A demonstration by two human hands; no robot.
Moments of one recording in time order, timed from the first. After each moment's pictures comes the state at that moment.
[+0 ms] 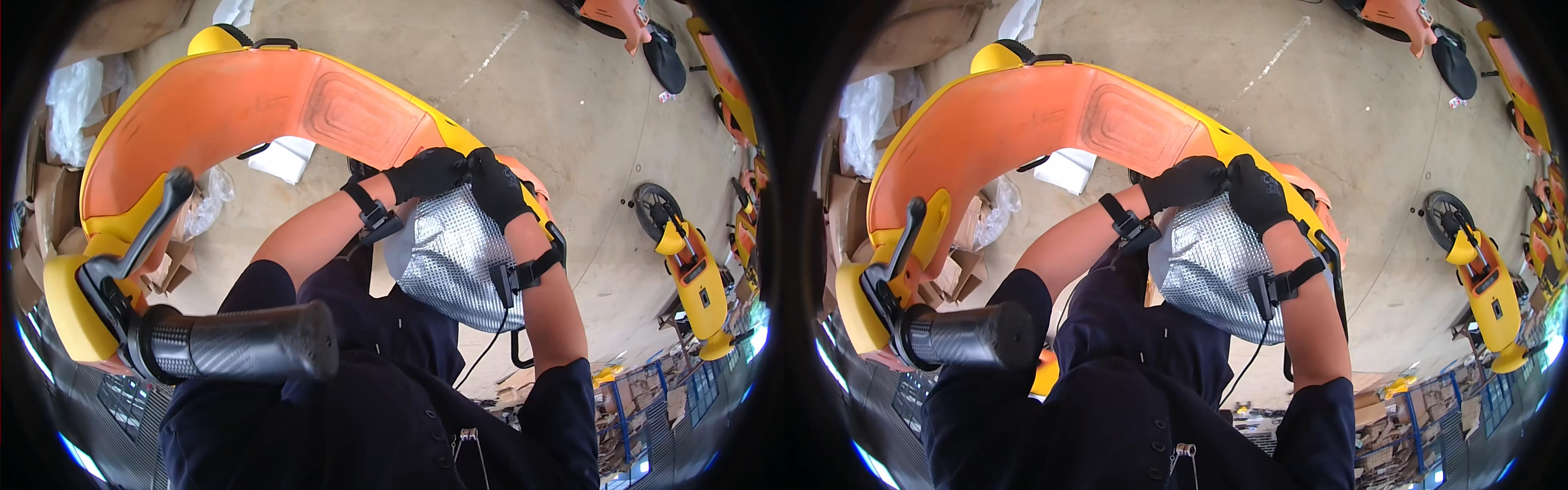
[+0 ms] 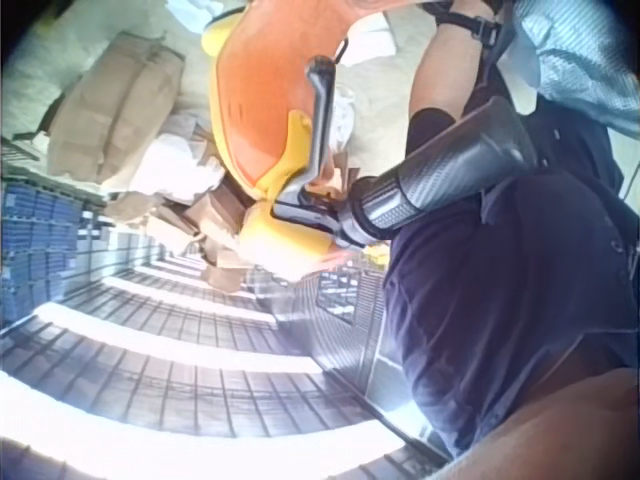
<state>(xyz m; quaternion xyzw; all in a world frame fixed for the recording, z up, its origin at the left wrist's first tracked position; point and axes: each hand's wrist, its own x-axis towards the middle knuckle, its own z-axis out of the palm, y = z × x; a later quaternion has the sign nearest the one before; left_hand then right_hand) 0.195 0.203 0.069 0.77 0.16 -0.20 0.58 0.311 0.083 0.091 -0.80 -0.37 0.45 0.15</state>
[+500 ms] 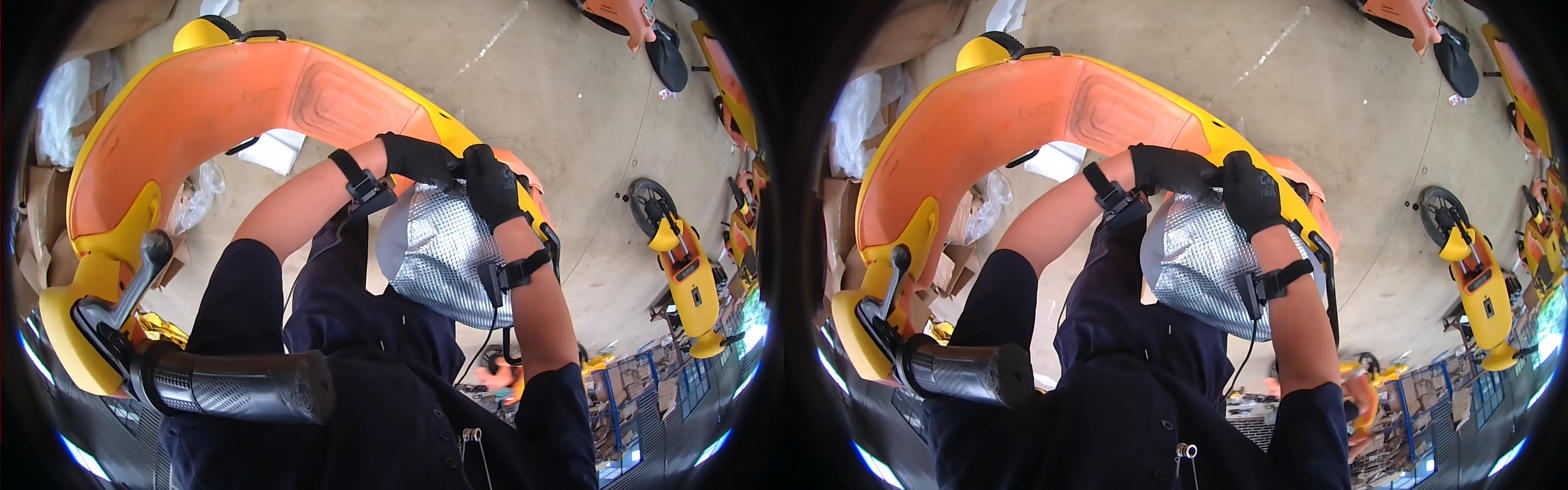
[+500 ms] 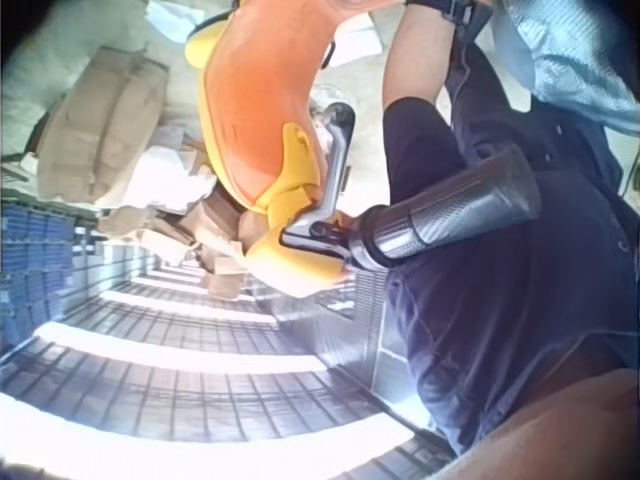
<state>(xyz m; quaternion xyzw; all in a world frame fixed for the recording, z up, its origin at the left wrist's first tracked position) 0.215 0.237 0.061 0.64 0.02 -0.38 0.66 0.310 0.094 0.101 -0.83 -0.35 0.42 0.14</state>
